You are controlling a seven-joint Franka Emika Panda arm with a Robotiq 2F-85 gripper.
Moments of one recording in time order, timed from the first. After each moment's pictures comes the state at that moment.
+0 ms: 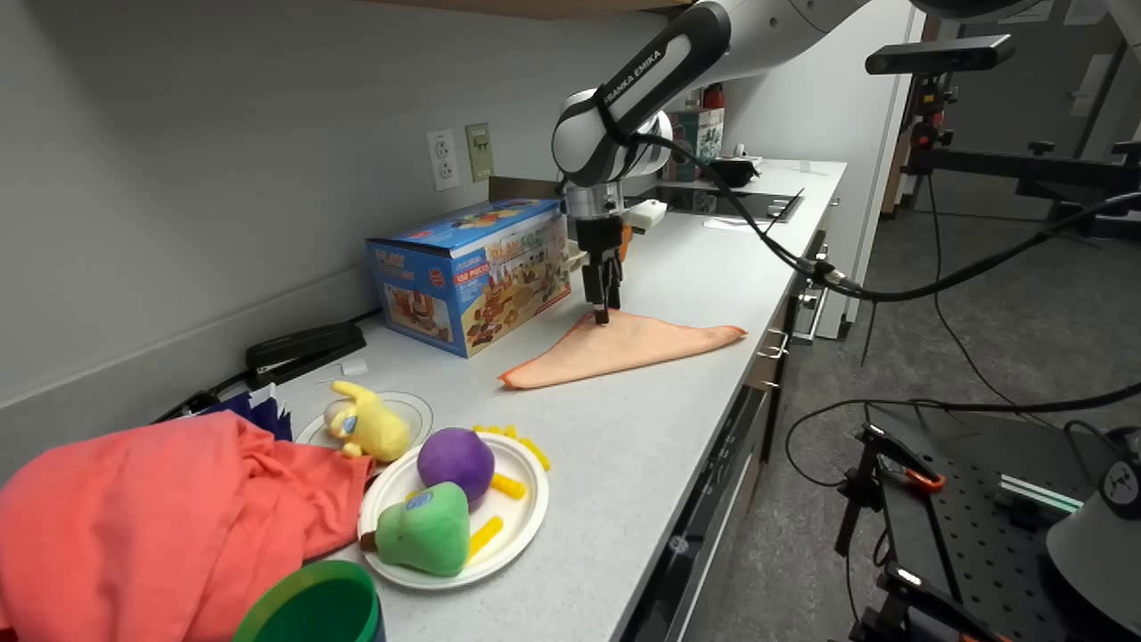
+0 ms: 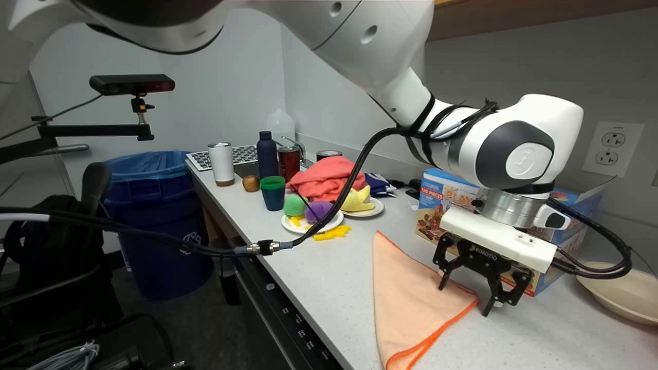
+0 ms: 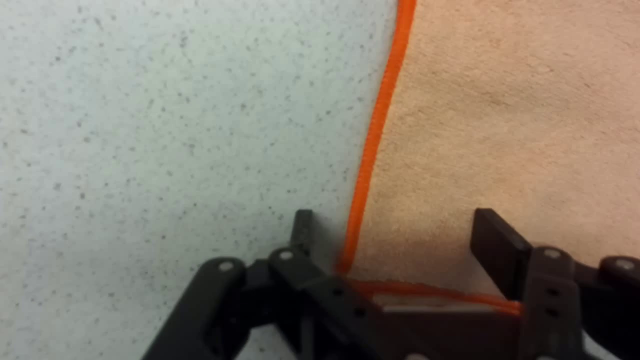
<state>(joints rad) -0.34 0.66 -0.03 -1.55 0.07 2.04 -0.48</state>
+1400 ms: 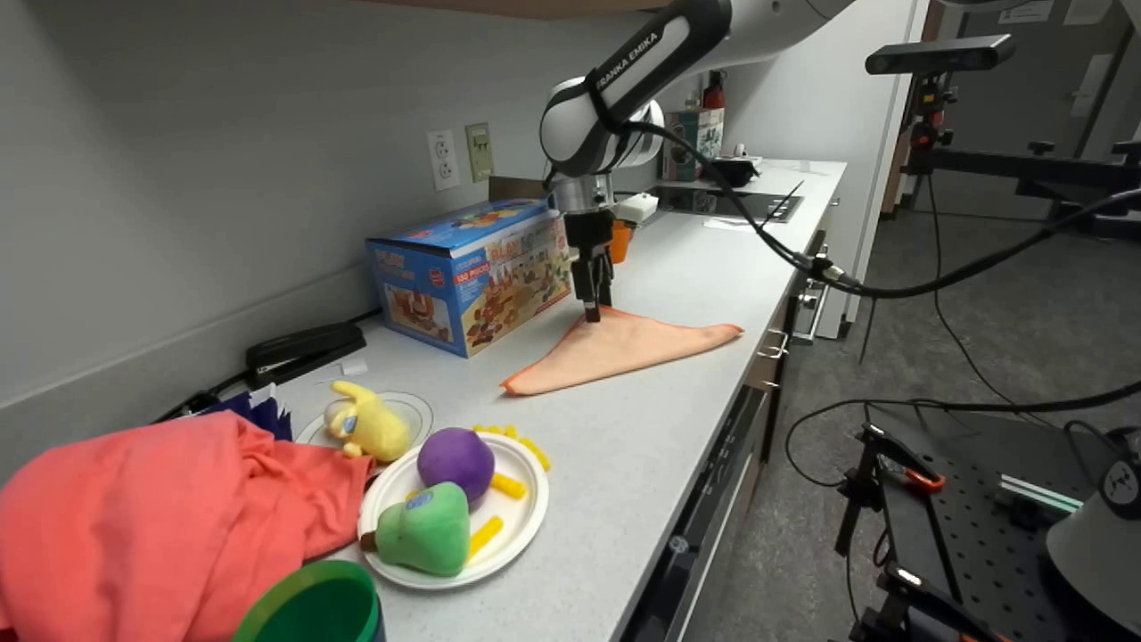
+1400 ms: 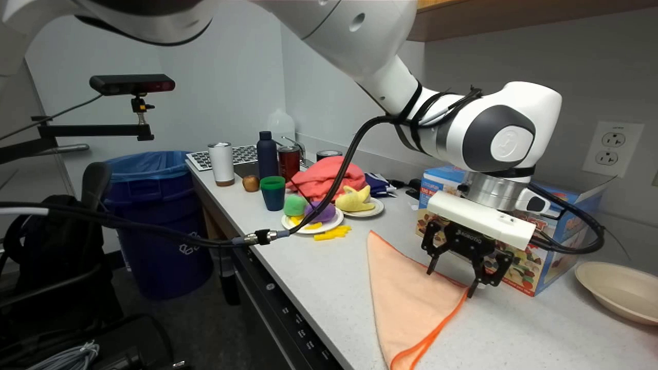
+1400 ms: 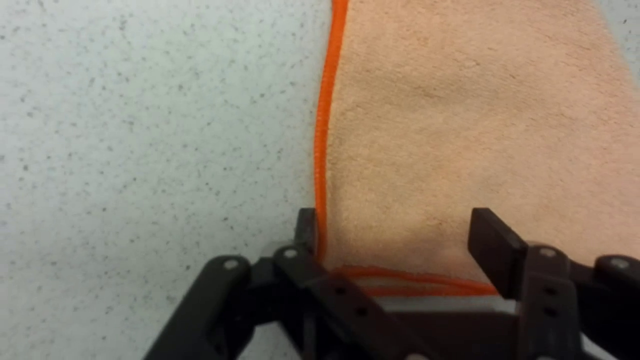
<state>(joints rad) -0.32 0.63 -0.02 -1.55 0.07 2.00 -0.46</state>
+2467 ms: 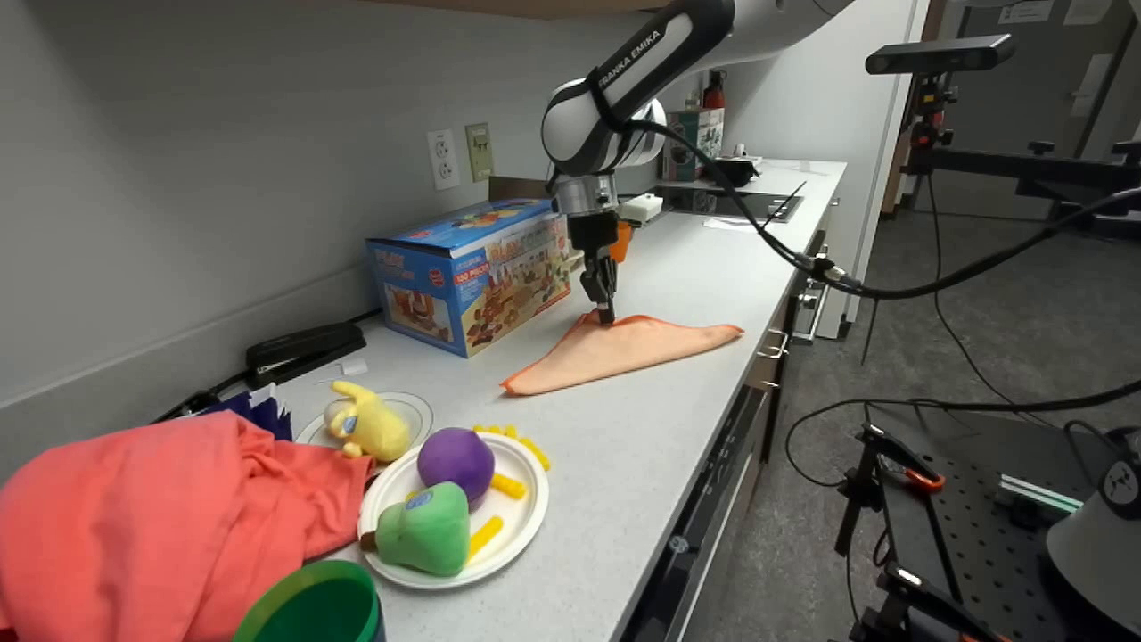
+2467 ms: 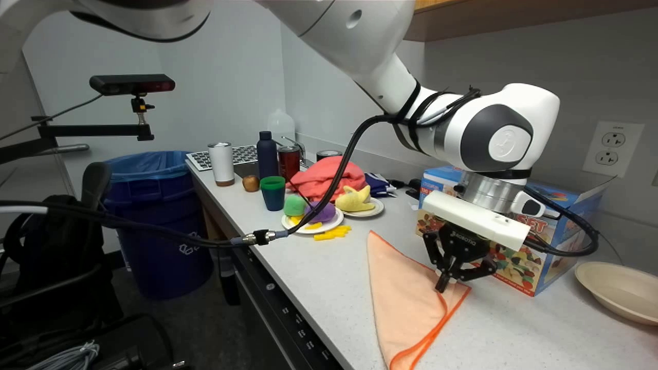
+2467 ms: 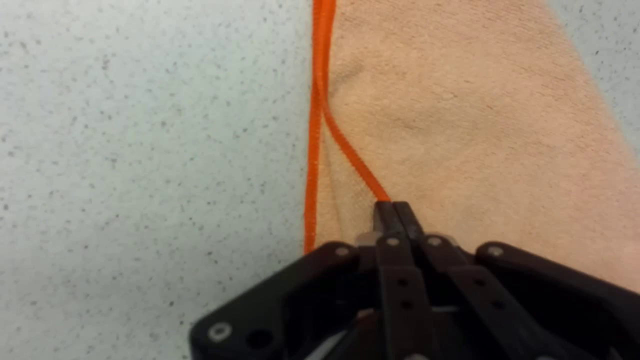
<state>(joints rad) -0.32 0.62 -0.02 -1.57 0.07 1.96 -0.45</state>
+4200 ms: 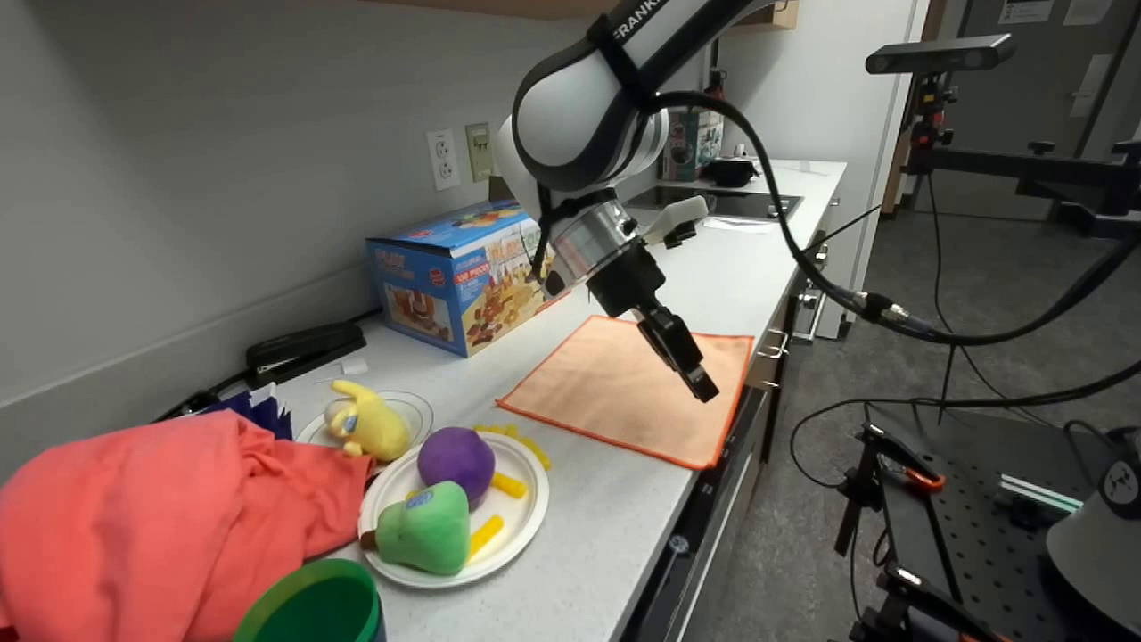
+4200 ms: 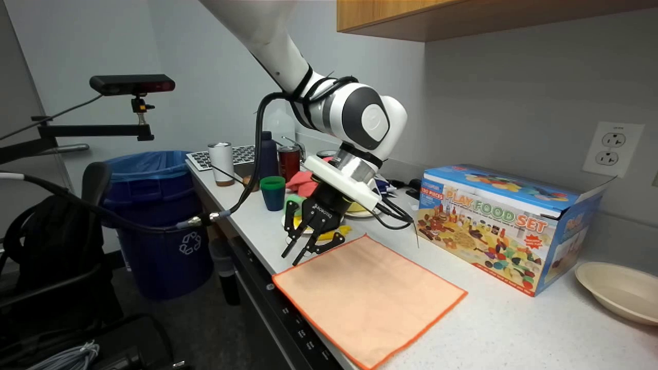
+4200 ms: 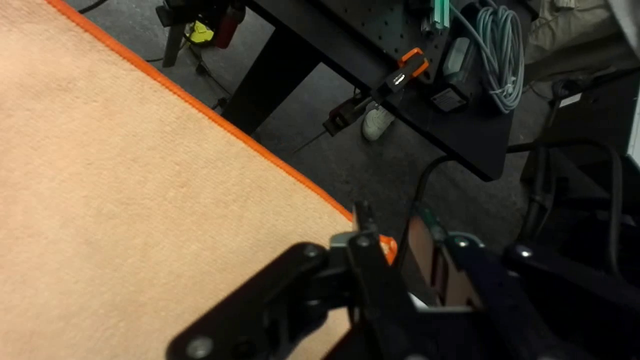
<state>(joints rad) -0.11 0.37 0.10 -1.92 0.09 1.57 -0.60</state>
